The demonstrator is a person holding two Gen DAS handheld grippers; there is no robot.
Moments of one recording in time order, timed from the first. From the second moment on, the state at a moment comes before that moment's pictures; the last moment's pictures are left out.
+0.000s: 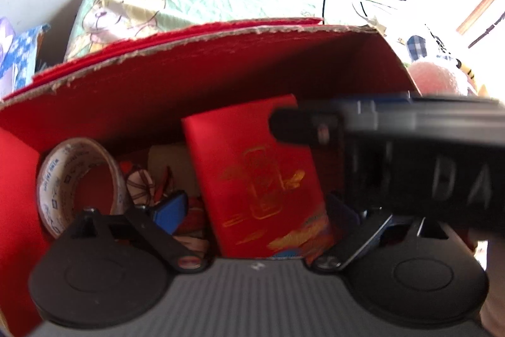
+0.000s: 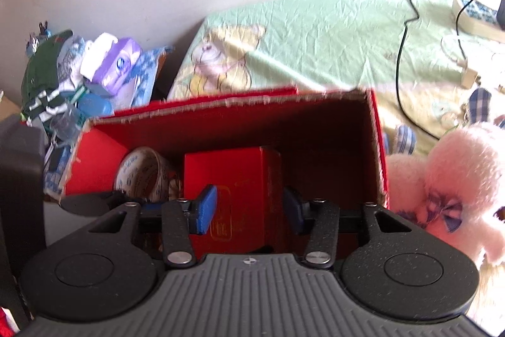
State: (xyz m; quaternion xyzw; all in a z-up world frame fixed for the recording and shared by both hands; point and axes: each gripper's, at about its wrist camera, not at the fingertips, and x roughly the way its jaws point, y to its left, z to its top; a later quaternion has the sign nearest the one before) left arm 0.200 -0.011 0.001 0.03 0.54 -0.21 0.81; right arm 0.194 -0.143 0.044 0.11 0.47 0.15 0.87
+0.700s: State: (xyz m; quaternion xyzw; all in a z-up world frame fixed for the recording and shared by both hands) left arm 0.202 -0.014 0.000 0.05 0.54 -0.16 0.83; right arm 0.214 -0.137 0.023 0.09 0.42 0.13 0.89
